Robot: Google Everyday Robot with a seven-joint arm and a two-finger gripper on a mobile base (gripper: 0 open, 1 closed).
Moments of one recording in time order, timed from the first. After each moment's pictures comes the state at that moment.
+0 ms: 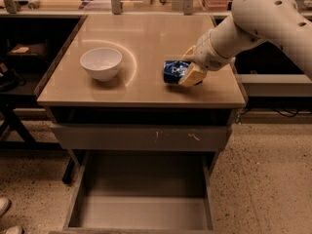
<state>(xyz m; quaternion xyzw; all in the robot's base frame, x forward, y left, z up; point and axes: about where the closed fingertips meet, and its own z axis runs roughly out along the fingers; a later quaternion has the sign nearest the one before) 0.646 -0.098 0.852 -0.67 0.67 0.04 0.32</state>
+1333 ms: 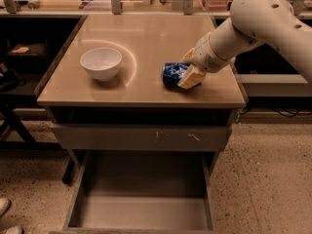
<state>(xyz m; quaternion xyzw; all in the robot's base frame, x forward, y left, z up) 0.648 -0.097 0.842 -0.67 0.67 0.06 0.31</state>
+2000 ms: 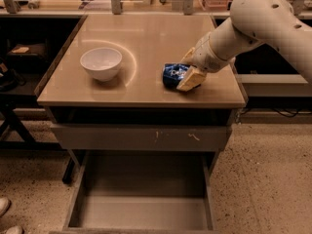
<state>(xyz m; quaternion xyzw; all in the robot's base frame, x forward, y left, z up) 0.648 -0.097 0.842 -0.67 0.67 0.06 0.31</state>
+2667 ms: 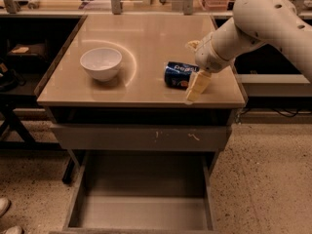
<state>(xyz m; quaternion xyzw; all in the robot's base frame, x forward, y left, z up) 0.648 -0.098 0.843 -0.67 0.67 0.06 0.32</state>
